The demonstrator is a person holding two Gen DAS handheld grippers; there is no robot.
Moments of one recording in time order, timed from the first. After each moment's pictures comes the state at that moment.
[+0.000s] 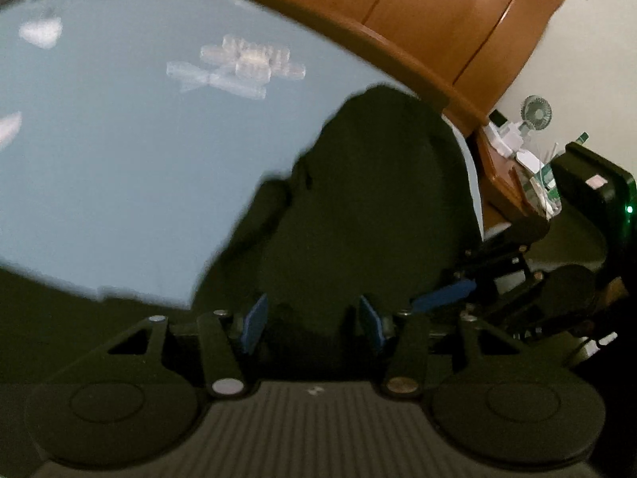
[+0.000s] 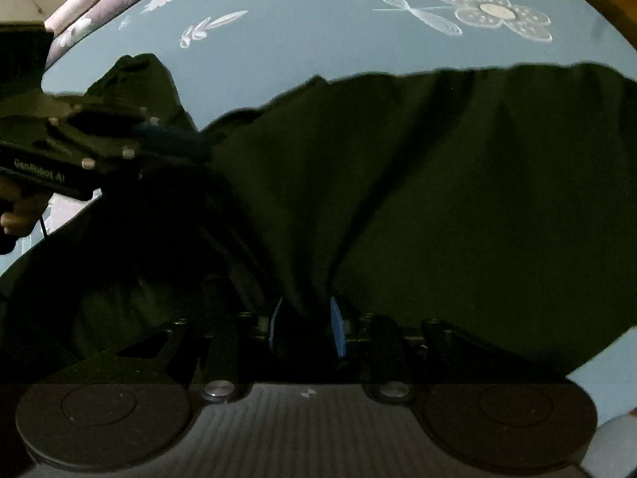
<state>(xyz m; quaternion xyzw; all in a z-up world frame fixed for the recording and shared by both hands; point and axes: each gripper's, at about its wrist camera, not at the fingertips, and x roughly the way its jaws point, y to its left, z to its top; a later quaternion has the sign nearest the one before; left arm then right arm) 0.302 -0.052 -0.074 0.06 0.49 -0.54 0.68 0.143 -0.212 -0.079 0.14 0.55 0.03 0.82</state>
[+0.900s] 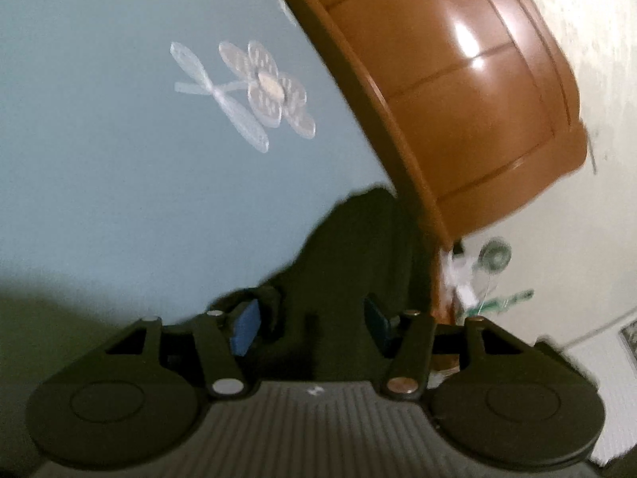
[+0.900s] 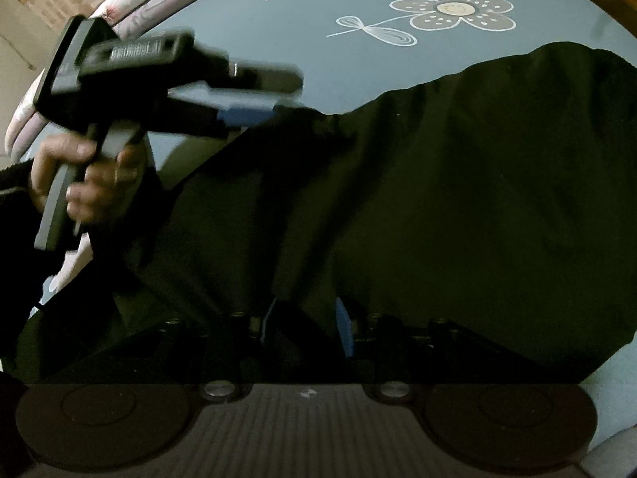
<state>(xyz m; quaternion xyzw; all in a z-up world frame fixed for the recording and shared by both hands) 0.403 -0.121 -0.109 -0.21 0.53 -0.54 0.62 0.142 -0.260 -0.074 0.21 0.51 0.01 0.83</state>
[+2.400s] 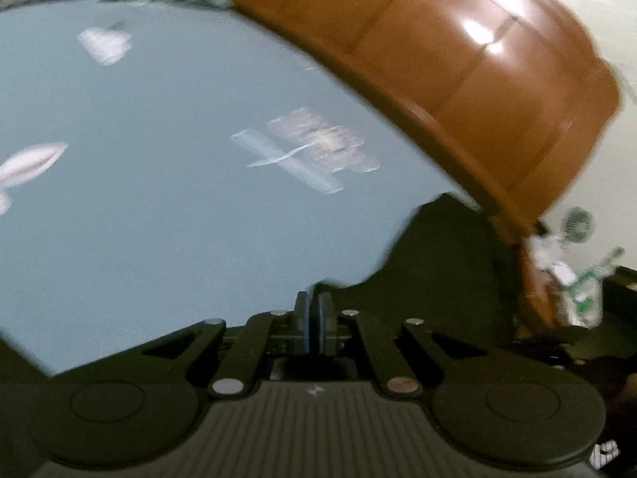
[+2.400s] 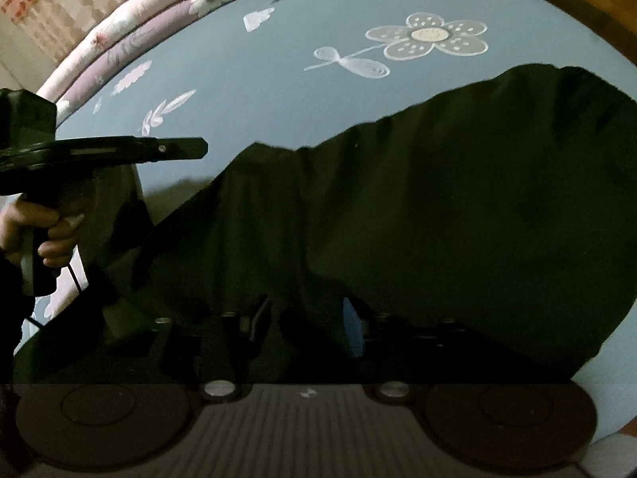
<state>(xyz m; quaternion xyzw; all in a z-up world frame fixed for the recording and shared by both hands) 0.365 -0.075 -0.071 -0.06 0.43 -0.50 0.75 0.143 -0.271 -0.067 0.21 0.48 -0.02 0.85</state>
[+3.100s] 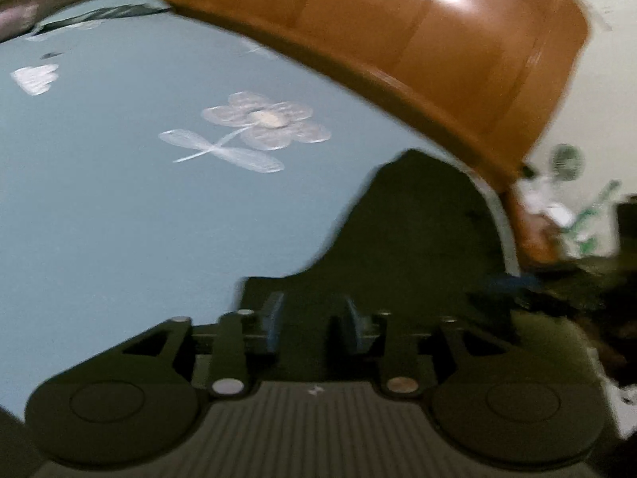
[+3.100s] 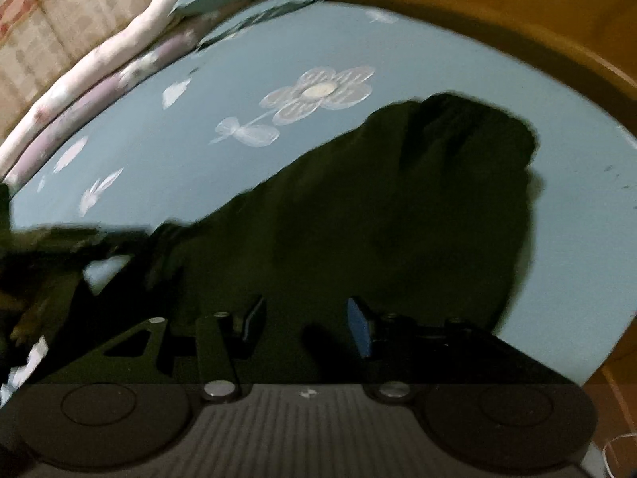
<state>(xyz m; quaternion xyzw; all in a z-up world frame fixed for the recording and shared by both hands) 0.331 -0.122 -0.069 0.03 0.41 -0.54 0.73 0.108 -0.326 -0.056 0.23 0.41 -0.15 0.87</state>
